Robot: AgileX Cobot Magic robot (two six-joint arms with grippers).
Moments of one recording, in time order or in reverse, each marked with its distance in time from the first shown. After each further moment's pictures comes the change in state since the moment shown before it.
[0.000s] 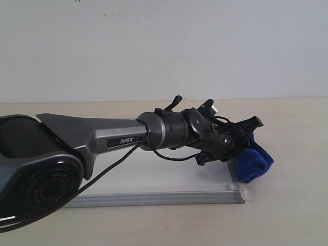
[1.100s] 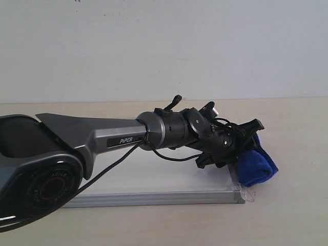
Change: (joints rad) left arm 0.000 0.000 0.000 0.002 0.048 -0.002; right arm 0.000 0.000 0.000 0.000 0.000 0.000
